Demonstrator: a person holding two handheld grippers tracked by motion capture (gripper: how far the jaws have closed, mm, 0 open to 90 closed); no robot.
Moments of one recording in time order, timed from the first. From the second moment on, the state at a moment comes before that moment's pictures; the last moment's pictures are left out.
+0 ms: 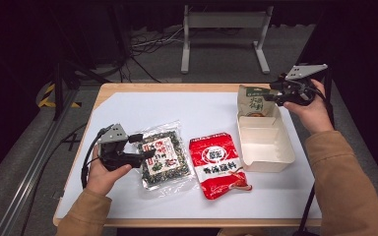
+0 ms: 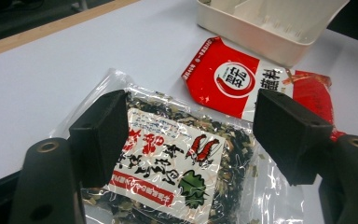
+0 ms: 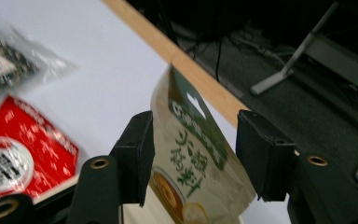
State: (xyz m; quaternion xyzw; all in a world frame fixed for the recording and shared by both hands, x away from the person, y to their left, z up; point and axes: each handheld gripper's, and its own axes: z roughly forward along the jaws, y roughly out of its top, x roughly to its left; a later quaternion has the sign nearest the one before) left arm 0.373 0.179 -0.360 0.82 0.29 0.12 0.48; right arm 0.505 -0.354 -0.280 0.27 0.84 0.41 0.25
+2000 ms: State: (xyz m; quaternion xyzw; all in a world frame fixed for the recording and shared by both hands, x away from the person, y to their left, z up) left arm 0.414 0.086 -0.364 0.84 0.29 0.06 0.45; right arm 0.355 -0.306 -0.294 0.25 0.79 0.53 0.20
